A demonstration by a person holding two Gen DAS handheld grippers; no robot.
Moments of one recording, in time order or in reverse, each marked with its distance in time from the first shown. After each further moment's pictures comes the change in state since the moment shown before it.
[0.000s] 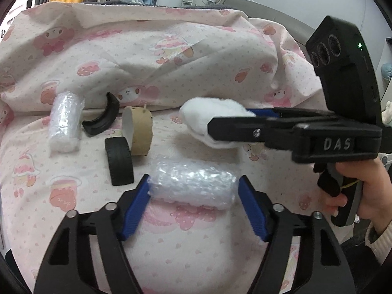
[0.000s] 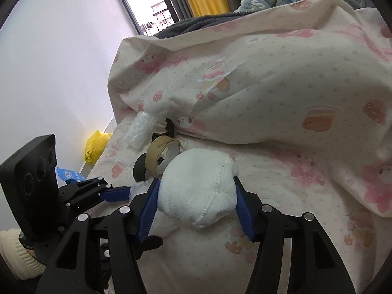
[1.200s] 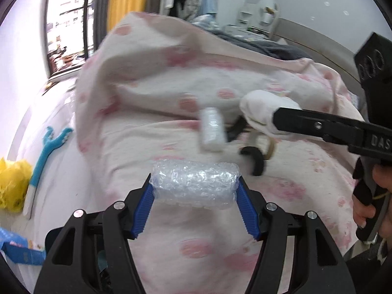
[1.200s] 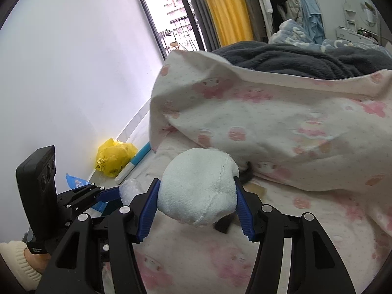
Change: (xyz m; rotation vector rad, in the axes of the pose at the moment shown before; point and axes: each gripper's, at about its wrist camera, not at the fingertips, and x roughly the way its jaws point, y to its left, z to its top) left arm -0.116 0.103 -0.026 -0.168 -0.094 0.290; right arm 0.025 0.117 0.045 -0.087 -0.063 0.031
